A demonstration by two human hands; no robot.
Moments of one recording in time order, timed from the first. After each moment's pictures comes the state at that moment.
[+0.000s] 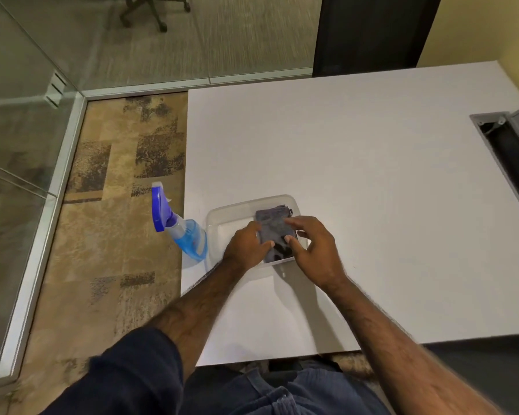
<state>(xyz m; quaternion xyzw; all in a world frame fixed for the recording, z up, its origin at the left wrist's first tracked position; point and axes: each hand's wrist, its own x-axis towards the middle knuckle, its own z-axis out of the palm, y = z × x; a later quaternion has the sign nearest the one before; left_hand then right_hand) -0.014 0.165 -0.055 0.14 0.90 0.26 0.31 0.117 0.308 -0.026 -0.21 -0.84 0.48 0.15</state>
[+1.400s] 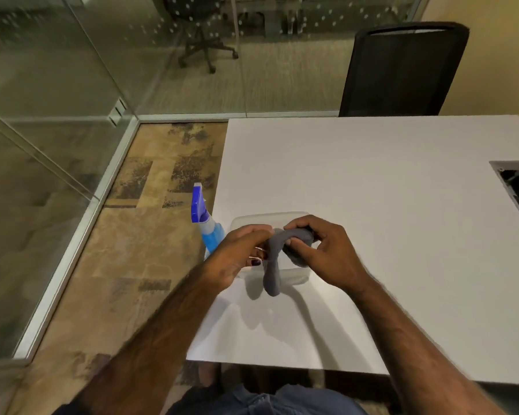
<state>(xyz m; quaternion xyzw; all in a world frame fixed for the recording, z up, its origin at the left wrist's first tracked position) 0.020 0.104 0.088 0.00 0.71 0.59 0.39 0.121 0.299 0.089 -0.08 -0.82 0.56 0.09</state>
